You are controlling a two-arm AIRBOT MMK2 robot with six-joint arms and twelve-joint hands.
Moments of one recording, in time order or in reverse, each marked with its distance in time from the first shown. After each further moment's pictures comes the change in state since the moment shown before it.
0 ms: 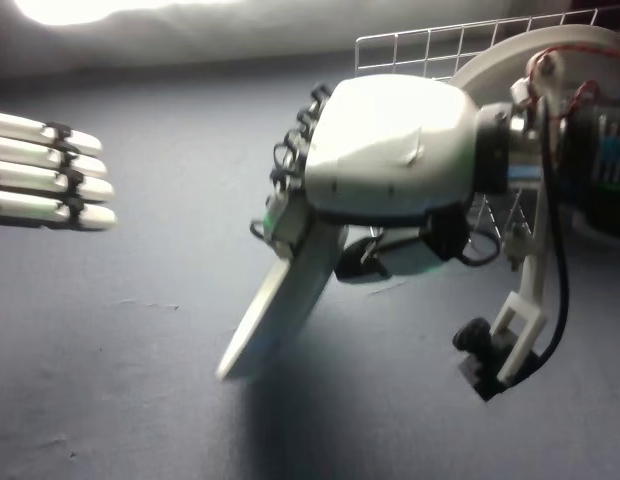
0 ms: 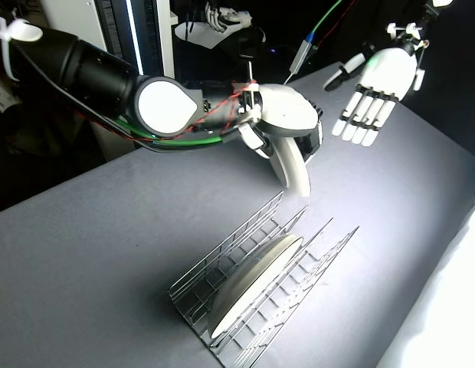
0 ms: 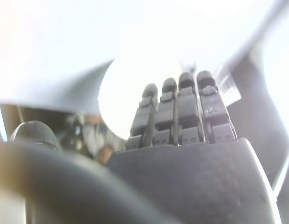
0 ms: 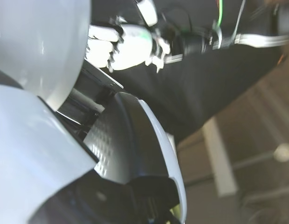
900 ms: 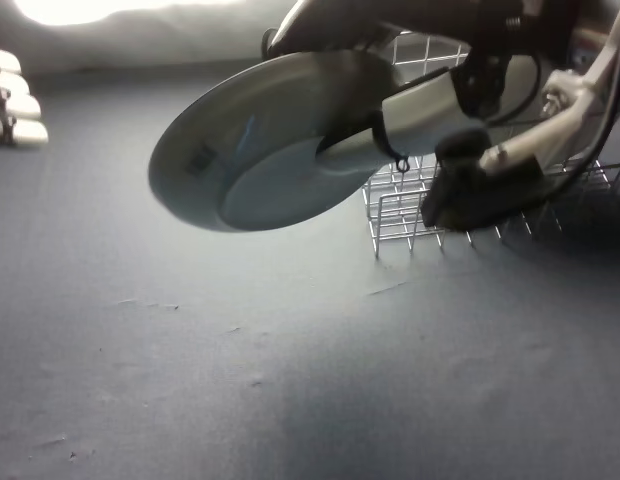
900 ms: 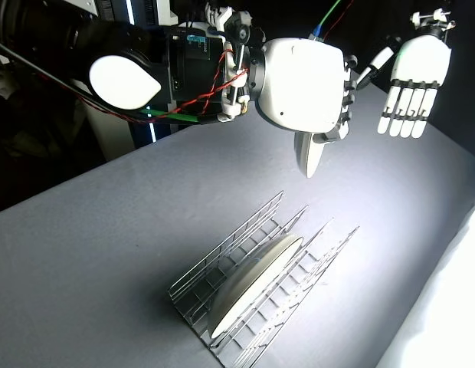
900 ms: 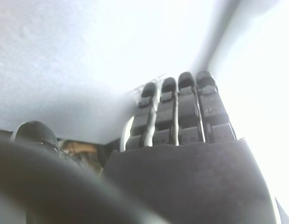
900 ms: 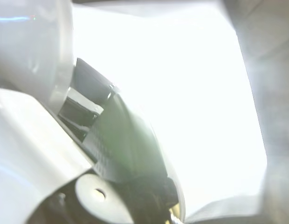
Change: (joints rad) left arm -0.157 0.054 0.048 0.138 0.077 -0.079; right arm 0.144 0.134 -0.124 0.700 -0.174 0.045
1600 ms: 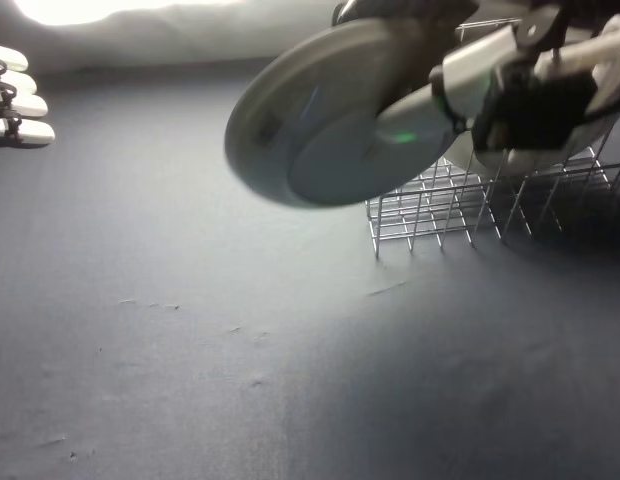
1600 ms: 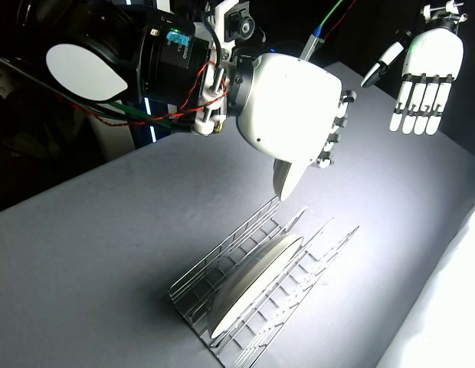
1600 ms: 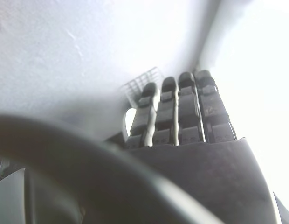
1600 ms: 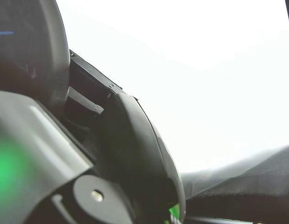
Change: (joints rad) left arm -0.085 -0.008 0.018 0.079 -0.020 -0.051; right arm 0.064 0.075 0.016 0.147 -0.162 0.003
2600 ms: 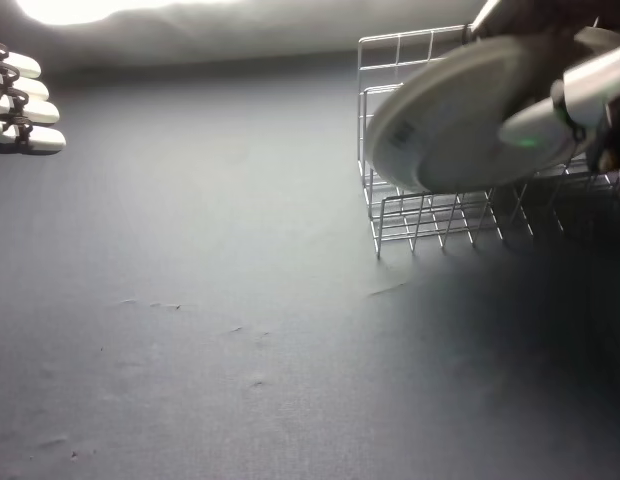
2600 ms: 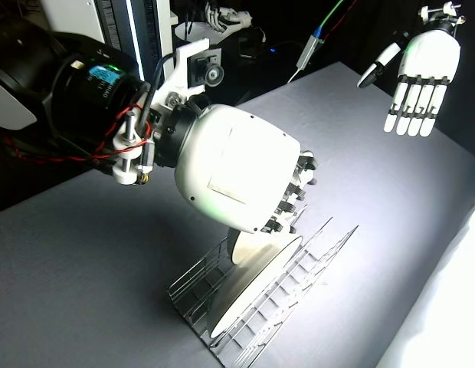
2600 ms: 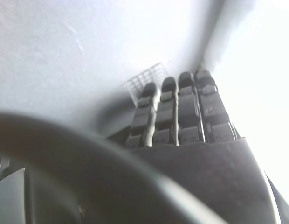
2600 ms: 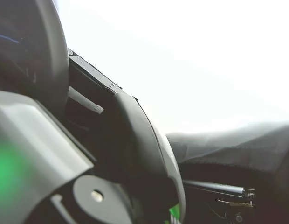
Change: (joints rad) left arm -0.003 -0.005 -0.009 0.008 -0.014 -0.008; right arm -0.114 0.118 0.044 -0.094 0.018 -0.001
